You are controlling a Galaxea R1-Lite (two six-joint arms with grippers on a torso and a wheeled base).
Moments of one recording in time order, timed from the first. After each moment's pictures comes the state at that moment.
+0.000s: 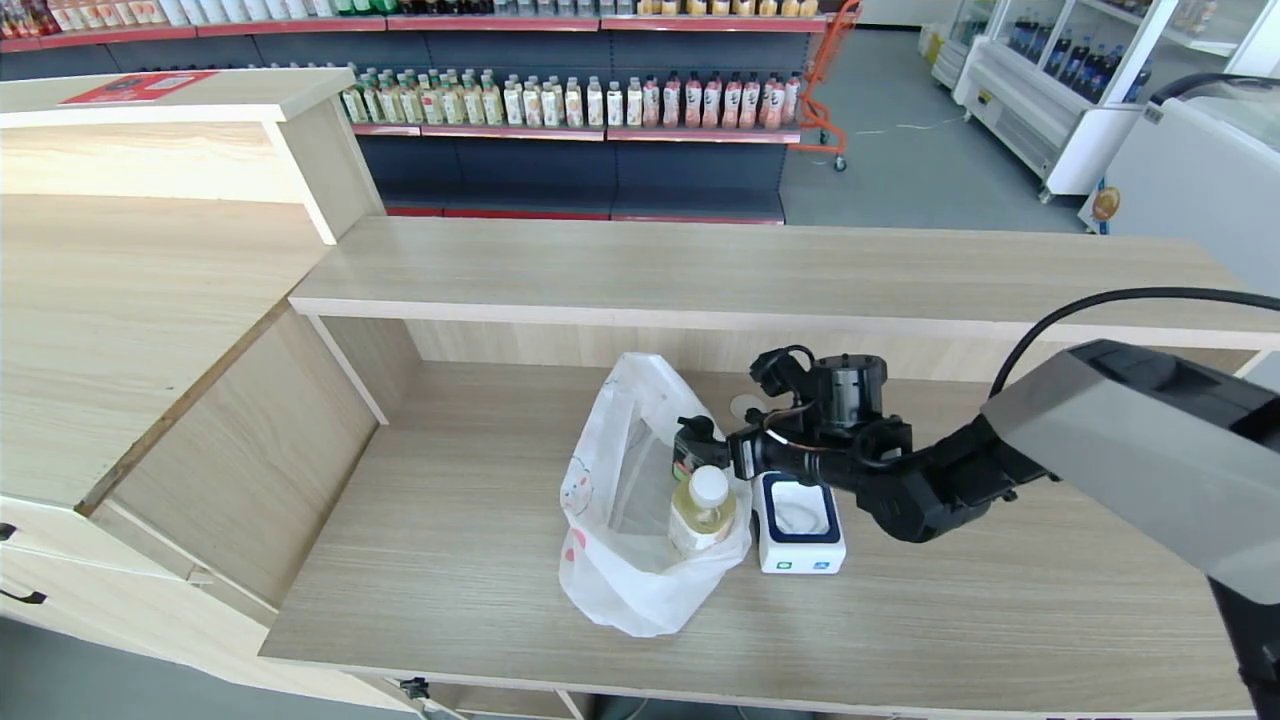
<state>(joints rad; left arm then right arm) 0.00 0.00 0.00 0.00 -0.01 -0.01 0.42 2.29 -1.20 -0.78 0.23 -0.04</state>
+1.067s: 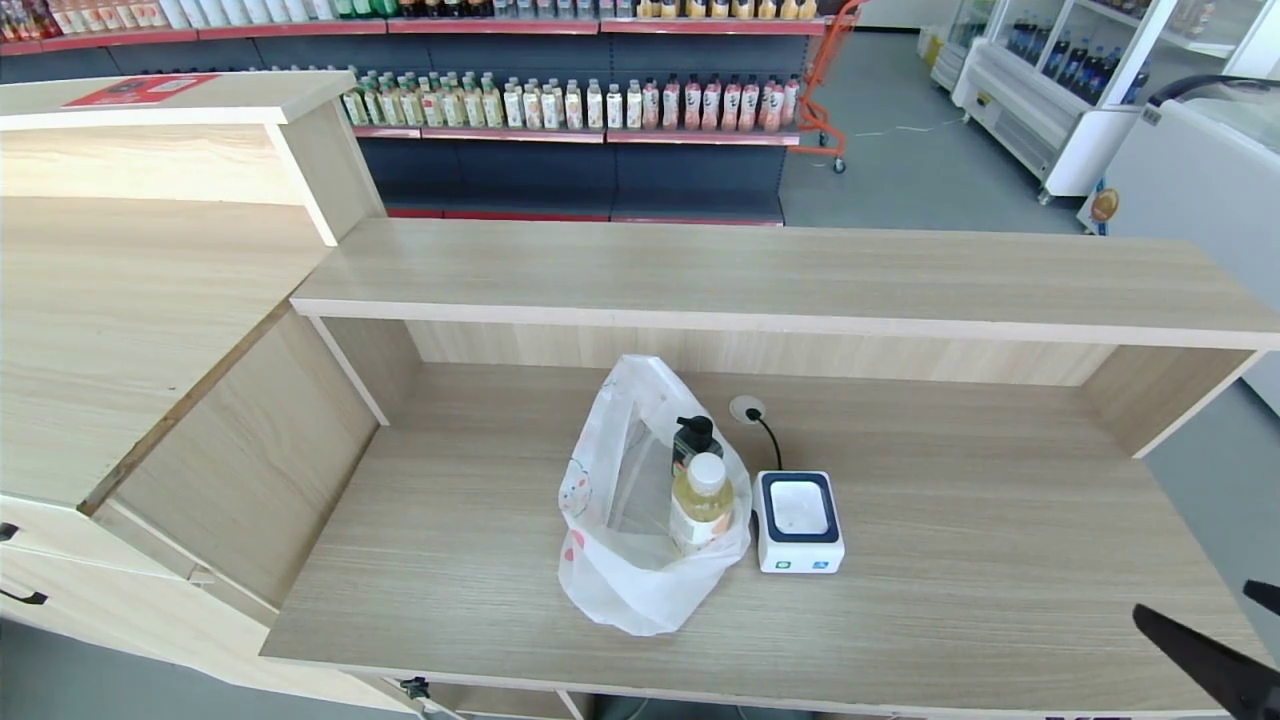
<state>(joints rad) 0.00 0.00 0.00 0.00 -0.01 -0.01 0.13 0.69 -0.21 -0.25 0.04 0.03</state>
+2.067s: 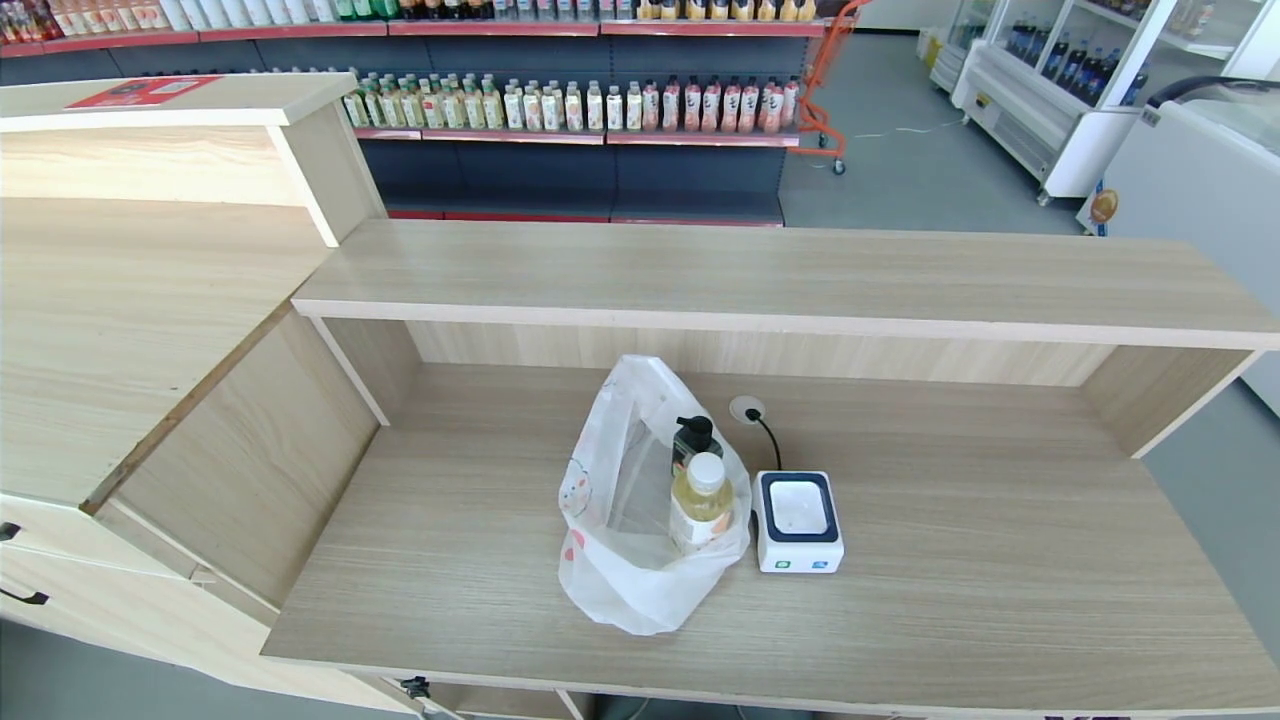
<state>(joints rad) 0.00 0.00 0.00 0.00 -0.01 -0.01 0.00 0.00 0.00 0.00 -0.01 -0.02</state>
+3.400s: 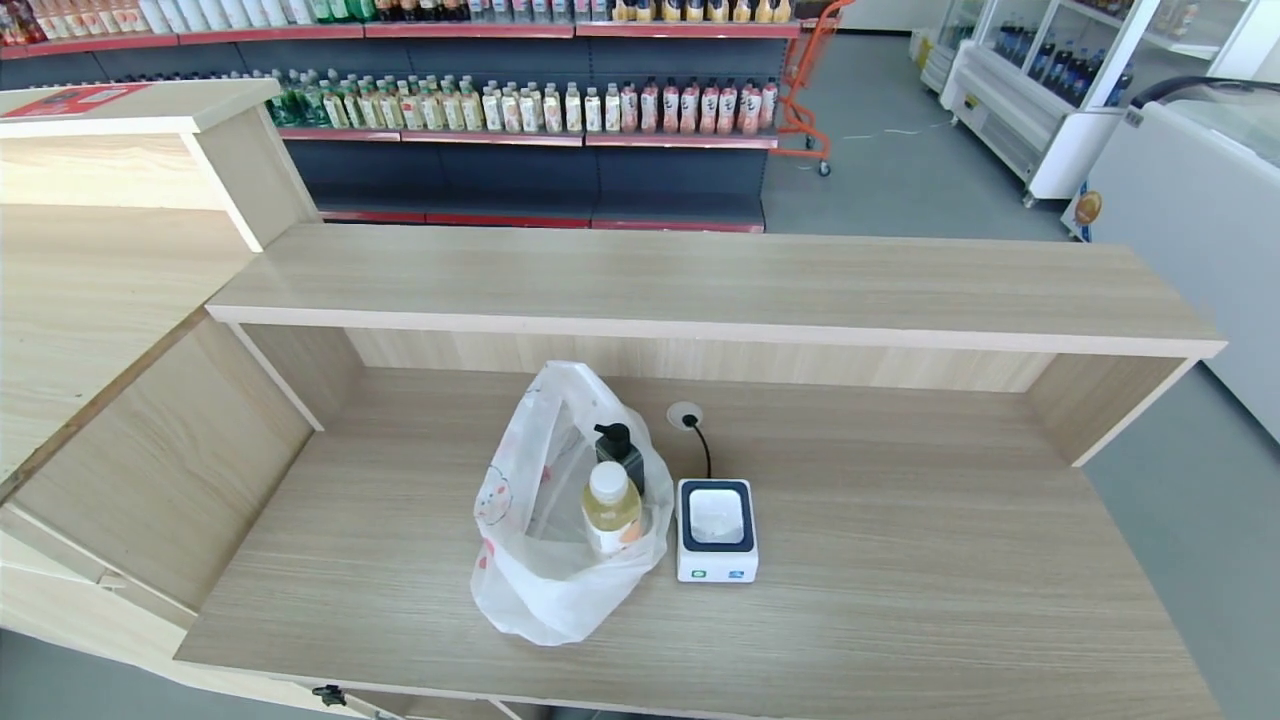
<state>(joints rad) 0.00 0.00 0.00 0.00 -0.01 0.00 0.00 0.00 0.00 0.00 -0.01 0.01</state>
